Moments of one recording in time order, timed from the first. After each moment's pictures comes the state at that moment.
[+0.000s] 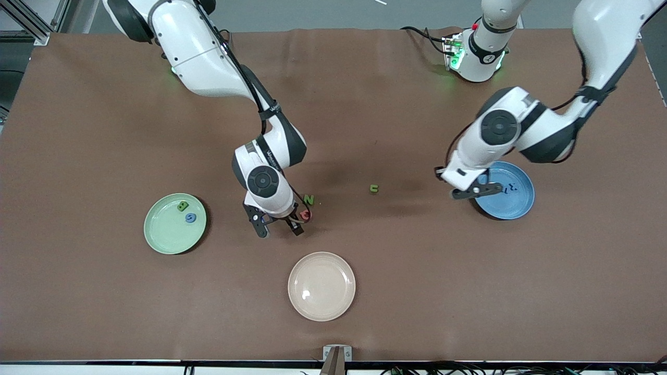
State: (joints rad) left arm 0.90 0.55 -1.28 -2.14 0.62 2.08 -0.84; right arm 0.64 0.82 -0.08 -1.49 0.13 2.31 1.59
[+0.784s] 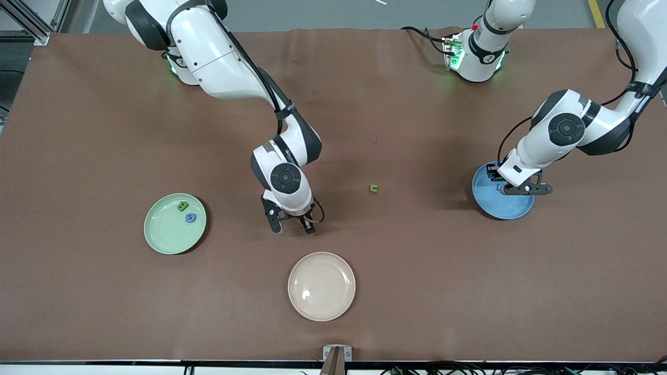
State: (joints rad) left arm 1.22 0.62 -1.26 -2.33 0.86 2.25 -0.62; right arm 0.70 0.87 -0.08 -1.43 0.12 2.30 1.76
